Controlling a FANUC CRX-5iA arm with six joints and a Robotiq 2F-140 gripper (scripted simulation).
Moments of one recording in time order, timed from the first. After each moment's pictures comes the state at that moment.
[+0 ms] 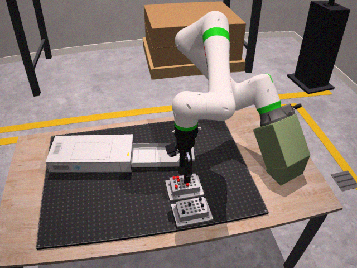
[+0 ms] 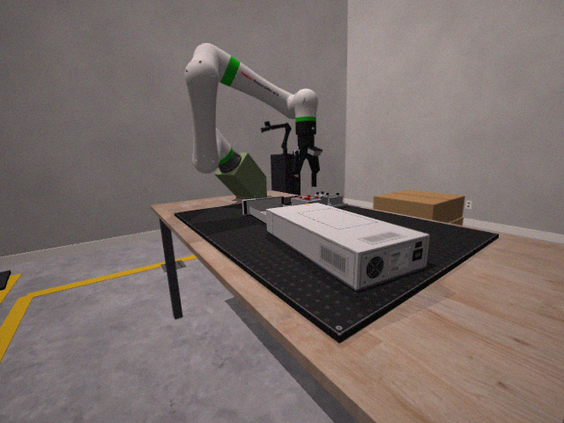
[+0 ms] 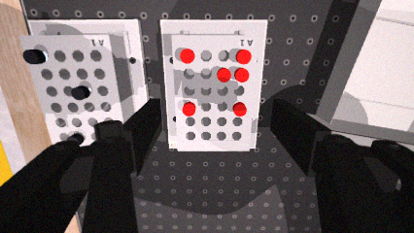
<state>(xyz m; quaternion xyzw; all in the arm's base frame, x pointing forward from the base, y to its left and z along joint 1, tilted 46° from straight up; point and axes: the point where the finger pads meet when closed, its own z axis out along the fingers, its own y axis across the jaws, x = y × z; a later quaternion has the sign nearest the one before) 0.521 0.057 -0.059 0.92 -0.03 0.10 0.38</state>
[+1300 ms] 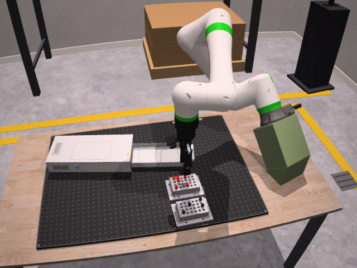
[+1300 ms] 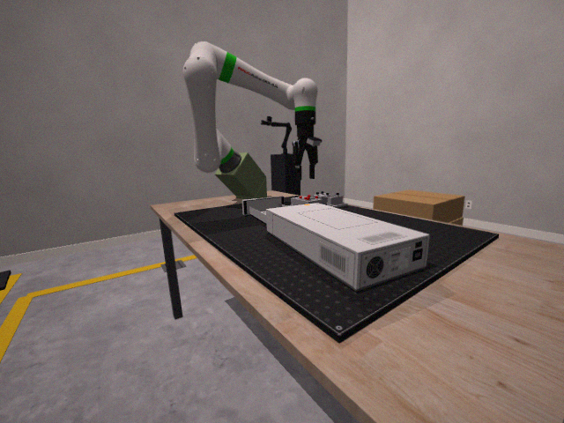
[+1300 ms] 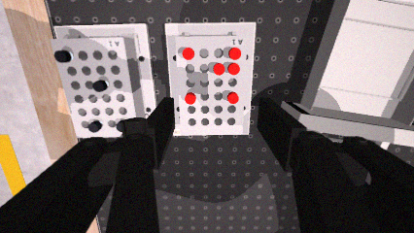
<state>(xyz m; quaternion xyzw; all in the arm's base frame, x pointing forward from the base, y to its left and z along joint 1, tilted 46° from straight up) 0.513 0.086 -0.028 0.92 -0.04 0.10 0.37</state>
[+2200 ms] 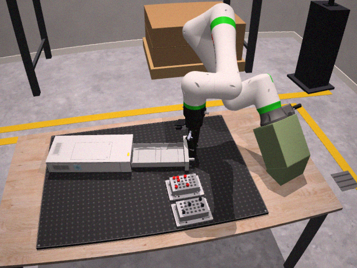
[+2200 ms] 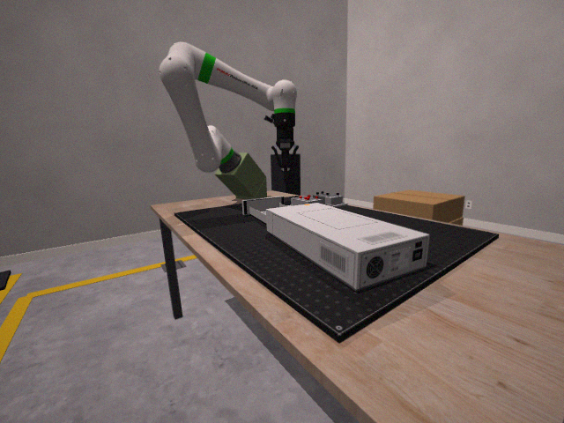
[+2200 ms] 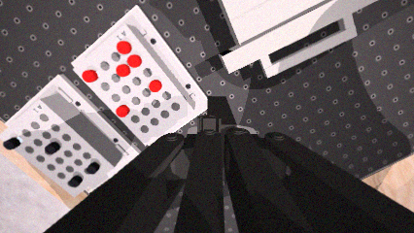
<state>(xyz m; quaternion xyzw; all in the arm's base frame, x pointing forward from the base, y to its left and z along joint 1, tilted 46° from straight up) 0.451 0.026 0.008 0.87 -0.32 0.21 0.33</state>
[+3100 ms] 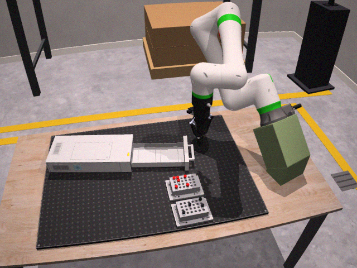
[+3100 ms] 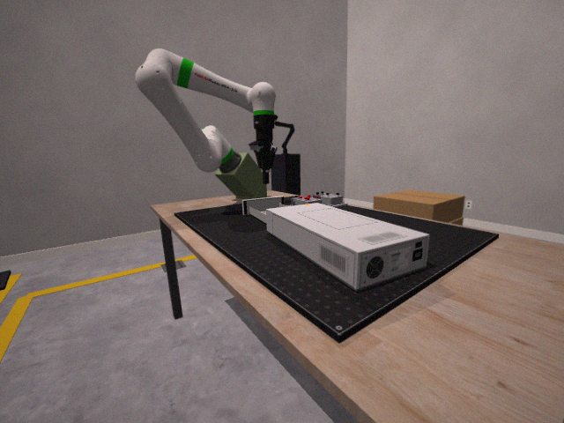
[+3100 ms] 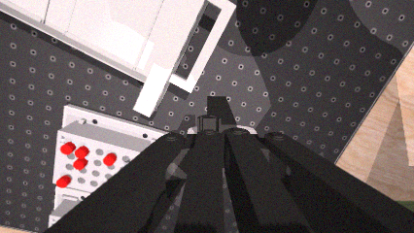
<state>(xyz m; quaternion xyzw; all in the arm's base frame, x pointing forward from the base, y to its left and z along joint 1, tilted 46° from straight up) 0.389 -0.034 0.044 0.73 -0.56 0.30 0.25</state>
